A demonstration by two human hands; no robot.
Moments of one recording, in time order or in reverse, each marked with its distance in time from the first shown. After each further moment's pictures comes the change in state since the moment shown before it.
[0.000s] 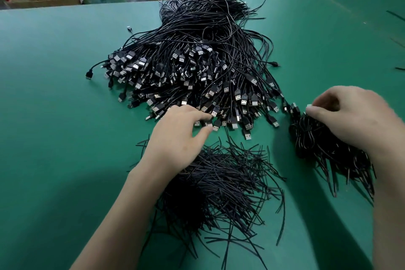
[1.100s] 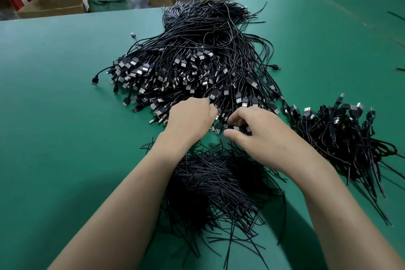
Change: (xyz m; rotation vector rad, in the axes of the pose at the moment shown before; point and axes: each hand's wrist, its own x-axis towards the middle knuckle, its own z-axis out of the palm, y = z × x) left_hand 0.065 0.004 0.023 0.246 0.008 -0.126; right_hand -0.029 -0.071 0.061 0.140 -0.226 -0.477
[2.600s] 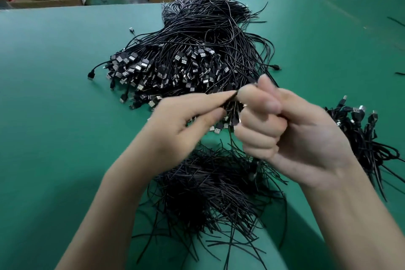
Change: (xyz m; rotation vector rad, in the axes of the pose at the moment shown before) left_hand -0.080 -0.010 -0.073 -0.677 0.103 0.566; right_hand -0.019 -0.024 -0.029 1.772 -0.696 -0.343
